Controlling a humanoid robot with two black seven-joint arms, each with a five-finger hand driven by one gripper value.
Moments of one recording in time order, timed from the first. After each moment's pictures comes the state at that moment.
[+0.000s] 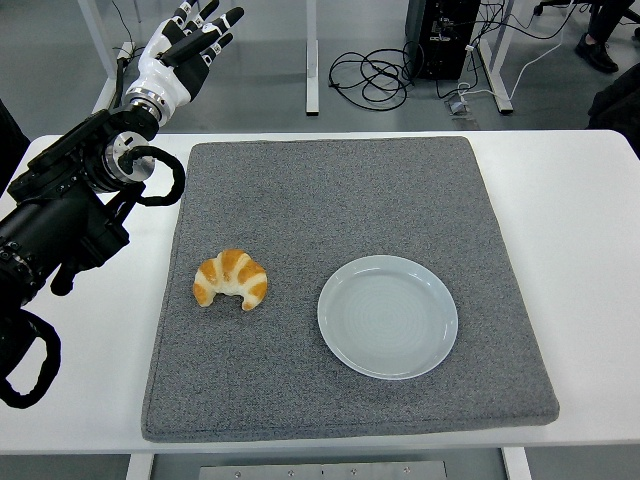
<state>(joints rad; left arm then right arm) -1.20 0.04 -0.65 -0.32 -0.02 -0.18 -0.24 -0.11 0.00 0.00 0.15 -0.08 -0.06 0.22</state>
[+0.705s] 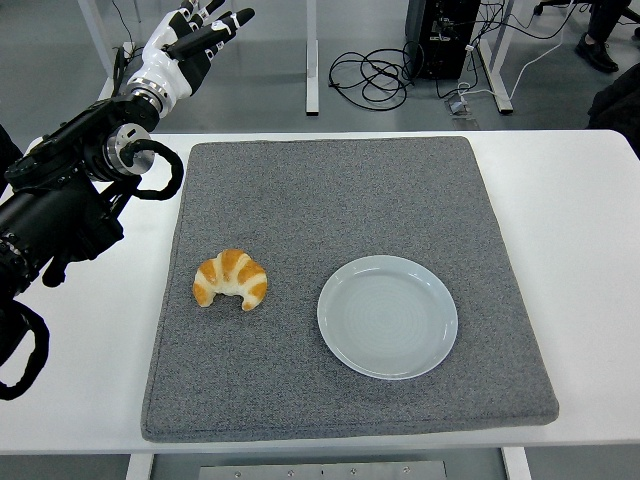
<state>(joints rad) -1.24 0.07 -0.53 -0.33 0.00 -0.16 -0.24 -0.11 0.00 0.00 0.15 -0.08 -0.06 0.22</state>
